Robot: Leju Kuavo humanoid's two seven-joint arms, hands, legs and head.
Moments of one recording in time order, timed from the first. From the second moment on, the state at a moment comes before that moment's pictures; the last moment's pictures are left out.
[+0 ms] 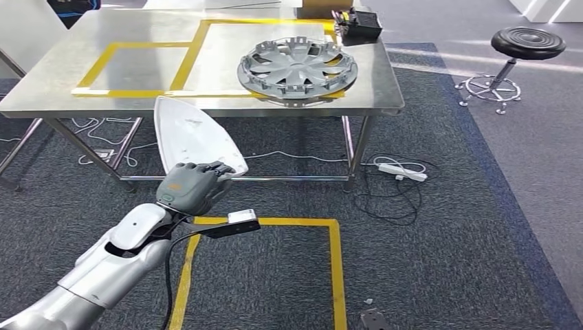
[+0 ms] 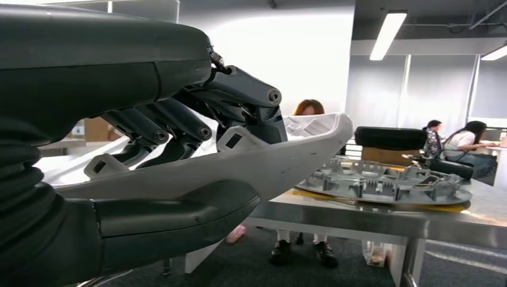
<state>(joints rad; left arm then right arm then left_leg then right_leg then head) -0.39 0.11 -0.61 -1.27 -1.19 0.30 -0.13 -0.12 0.22 -0.87 -0.20 1.12 -0.21 -0.05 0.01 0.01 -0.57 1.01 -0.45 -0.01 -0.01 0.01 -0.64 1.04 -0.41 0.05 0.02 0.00</state>
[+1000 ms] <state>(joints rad) -0.41 0.09 -0.61 -1.27 -1.20 0.31 -0.11 -0.12 0.23 -0.86 -0.20 1.13 -0.21 -0.05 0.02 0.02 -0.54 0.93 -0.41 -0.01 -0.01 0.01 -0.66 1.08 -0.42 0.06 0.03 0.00</state>
